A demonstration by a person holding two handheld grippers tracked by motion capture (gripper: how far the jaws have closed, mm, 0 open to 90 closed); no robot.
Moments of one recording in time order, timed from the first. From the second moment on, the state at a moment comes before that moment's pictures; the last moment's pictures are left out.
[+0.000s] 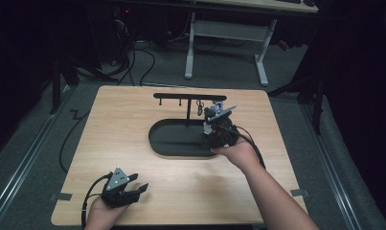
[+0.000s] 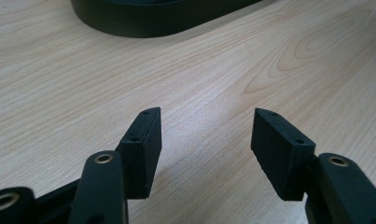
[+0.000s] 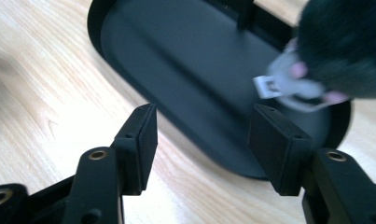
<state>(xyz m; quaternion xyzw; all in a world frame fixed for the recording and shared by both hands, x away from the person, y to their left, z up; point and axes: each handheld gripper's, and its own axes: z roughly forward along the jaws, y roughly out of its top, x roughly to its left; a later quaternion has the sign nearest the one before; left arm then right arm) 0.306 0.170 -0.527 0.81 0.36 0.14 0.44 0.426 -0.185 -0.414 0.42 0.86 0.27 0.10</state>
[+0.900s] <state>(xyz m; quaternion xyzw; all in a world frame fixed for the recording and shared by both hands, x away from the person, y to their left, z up) 0.301 0.154 -0.520 0.80 0.34 0.12 0.48 0.264 -0.269 -0.514 0.48 0.72 0.44 0.24</state>
